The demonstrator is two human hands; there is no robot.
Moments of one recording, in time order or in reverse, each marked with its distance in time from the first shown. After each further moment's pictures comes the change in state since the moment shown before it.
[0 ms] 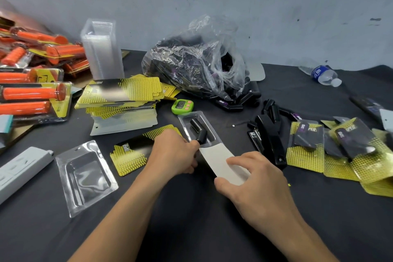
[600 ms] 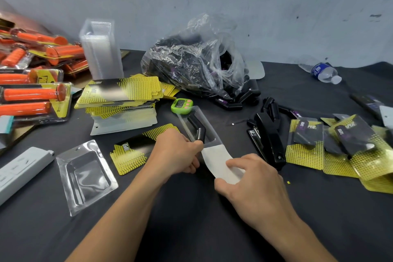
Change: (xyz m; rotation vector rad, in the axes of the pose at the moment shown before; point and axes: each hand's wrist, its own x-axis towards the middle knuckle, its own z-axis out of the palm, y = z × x) left_hand -0.007 0.004 0.002 -0.073 -0.054 0.016; right_hand 0.001 0.003 0.012 -0.217 -0.020 0.072
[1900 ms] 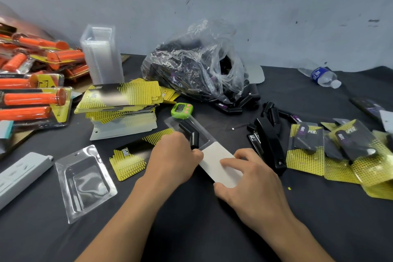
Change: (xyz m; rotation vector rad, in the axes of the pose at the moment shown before) left_hand 0.000 0.002 0.003 0.506 0.230 0.194; right_hand 0.008 0.003 0.000 0.047 0.032 -0.186
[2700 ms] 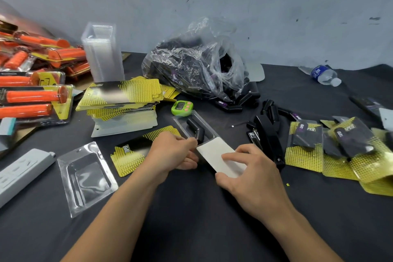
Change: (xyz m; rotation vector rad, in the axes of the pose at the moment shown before) left_hand 0.007 -0.008 -0.004 -0.825 -0.254 -0.323; right_hand 0.009 0.012 0.003 0.157 0.032 0.028
